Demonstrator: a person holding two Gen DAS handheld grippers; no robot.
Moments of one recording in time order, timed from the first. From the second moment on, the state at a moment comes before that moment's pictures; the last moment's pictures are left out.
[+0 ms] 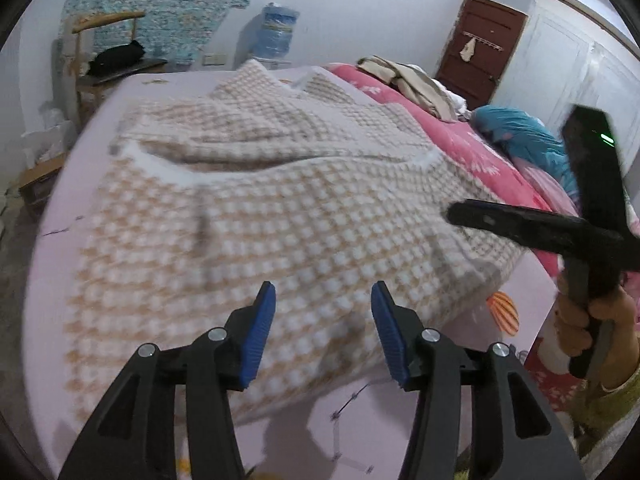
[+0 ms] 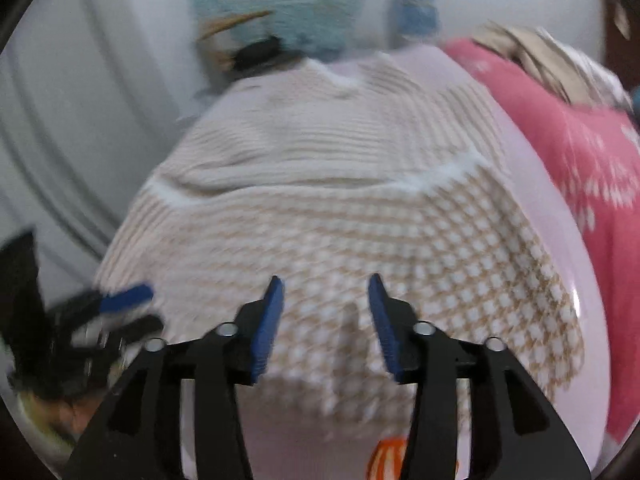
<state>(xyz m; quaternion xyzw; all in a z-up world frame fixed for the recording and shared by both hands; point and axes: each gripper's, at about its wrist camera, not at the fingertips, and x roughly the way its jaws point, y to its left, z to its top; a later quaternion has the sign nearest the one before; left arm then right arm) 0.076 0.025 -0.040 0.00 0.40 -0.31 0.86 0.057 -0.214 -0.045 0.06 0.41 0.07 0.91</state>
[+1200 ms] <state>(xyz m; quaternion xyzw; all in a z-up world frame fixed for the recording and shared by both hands) 0.073 0.073 -0.050 0.01 0.42 -0.18 0.89 0.023 -0.235 -0.077 0.05 0.45 0.03 0.89</state>
